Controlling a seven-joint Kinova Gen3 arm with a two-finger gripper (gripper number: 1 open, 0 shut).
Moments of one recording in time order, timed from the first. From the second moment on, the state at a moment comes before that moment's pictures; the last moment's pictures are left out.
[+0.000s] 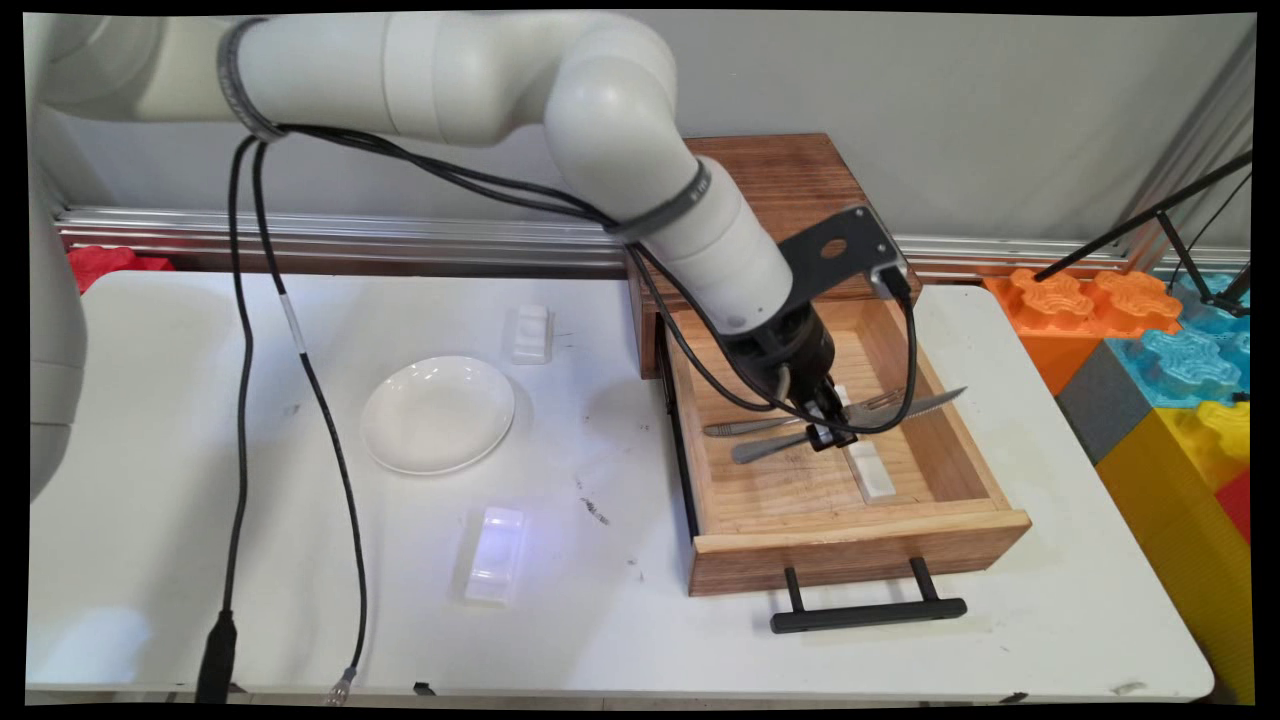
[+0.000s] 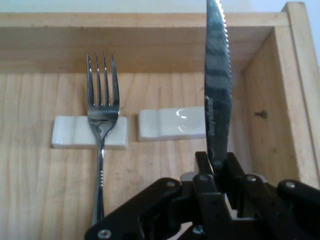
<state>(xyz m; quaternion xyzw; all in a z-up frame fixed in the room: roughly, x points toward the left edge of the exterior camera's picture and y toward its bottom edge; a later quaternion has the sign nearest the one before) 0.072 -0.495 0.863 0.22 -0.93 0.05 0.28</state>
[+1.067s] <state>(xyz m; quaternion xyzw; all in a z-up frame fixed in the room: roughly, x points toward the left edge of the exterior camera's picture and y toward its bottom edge) 0.061 -0.510 0.797 0.22 -0.94 0.04 0.27</state>
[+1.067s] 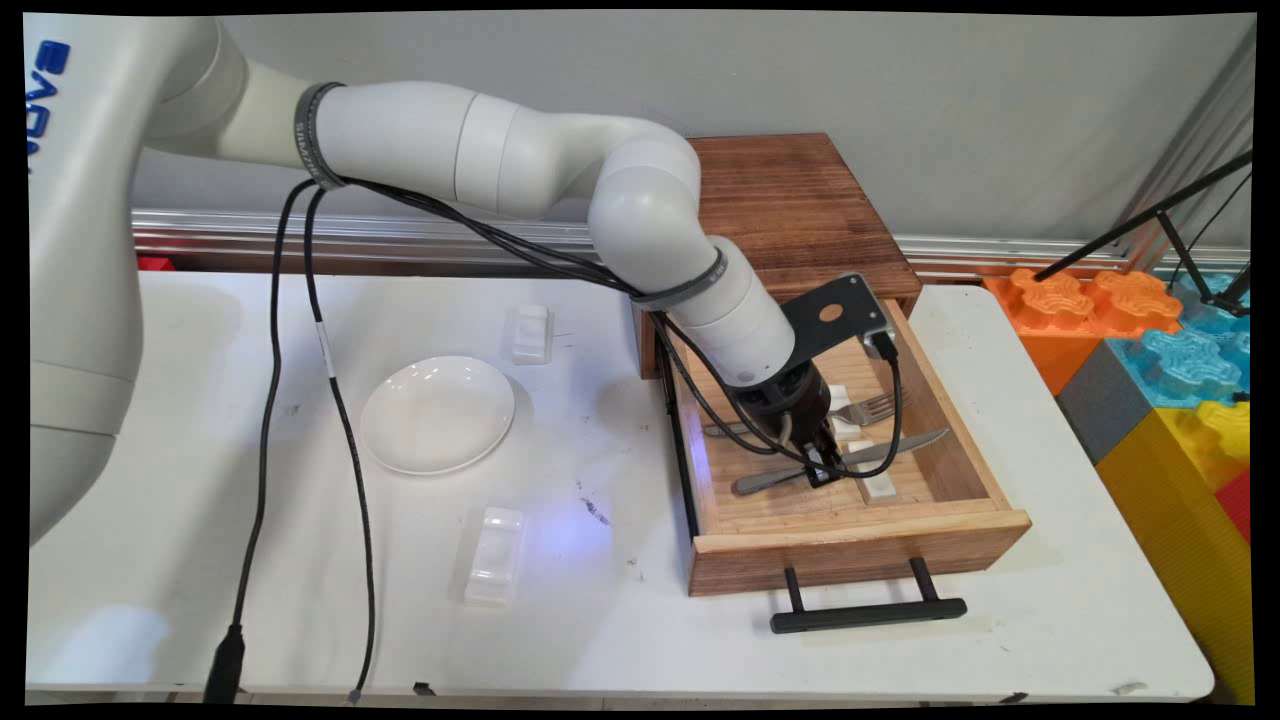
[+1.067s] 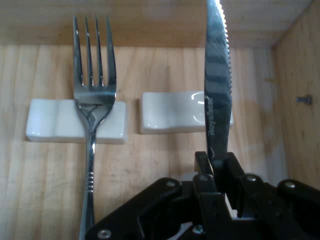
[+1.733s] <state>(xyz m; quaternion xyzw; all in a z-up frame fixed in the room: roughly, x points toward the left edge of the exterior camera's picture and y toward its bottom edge) 0.060 -0.512 0.781 0.22 -0.94 0.04 0.27</state>
